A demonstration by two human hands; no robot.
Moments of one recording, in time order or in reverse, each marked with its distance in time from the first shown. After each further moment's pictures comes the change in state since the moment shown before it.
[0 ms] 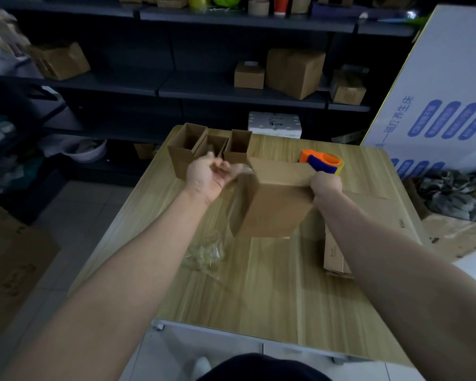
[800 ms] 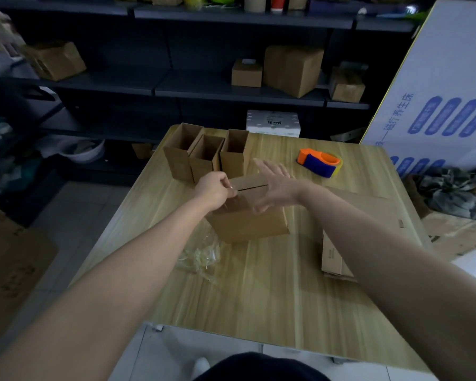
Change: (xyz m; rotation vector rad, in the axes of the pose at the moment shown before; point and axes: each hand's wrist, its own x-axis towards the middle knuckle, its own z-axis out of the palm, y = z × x) left_hand 0.022 -0.030 -0.011 1.592 0.070 0.203; right_hand -0.022 -0.005 0.031 -1.230 -0.743 -0.649
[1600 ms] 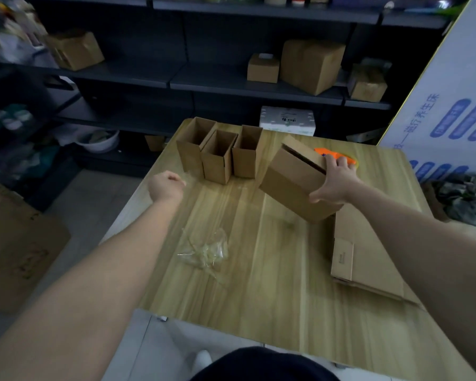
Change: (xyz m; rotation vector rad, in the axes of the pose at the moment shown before) left_hand 0.018 -0.091 -0.042 -0.241 0.502 -0.377; right_hand -0.001 0.073 -0.028 -0.197 0.263 0.329
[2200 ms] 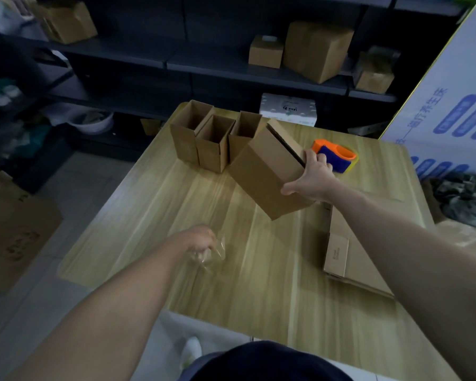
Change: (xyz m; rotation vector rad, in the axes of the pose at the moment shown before) left_hand -0.069 -0.076 0.067 0.487 -1.026 -0.057; right_hand 0.004 -0.029 0.024 0.229 -0.020 -0.044
